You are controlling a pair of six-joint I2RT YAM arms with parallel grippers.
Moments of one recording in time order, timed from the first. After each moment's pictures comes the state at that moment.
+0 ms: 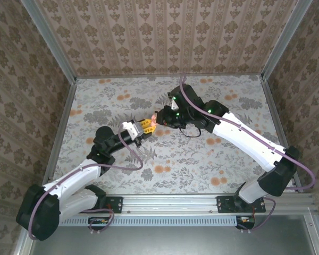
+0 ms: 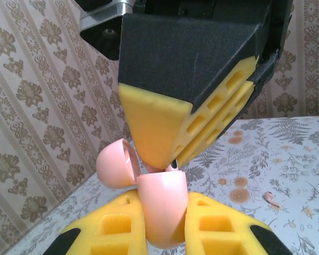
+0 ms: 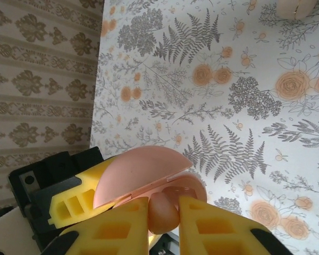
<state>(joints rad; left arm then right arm) -0.59 1.00 0.43 0.65 0.57 0.25 0.77 1.52 1.56 -0.79 -0.19 0.86</state>
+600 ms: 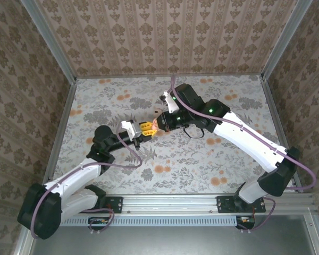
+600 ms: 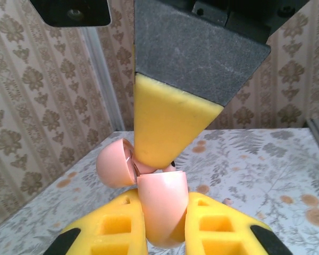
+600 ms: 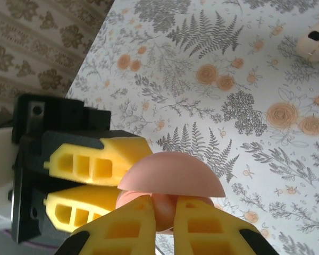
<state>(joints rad) -0.55 1.03 0.43 0.71 0.76 0.12 0.78 1.51 1.60 -0.86 -0.24 0.44</state>
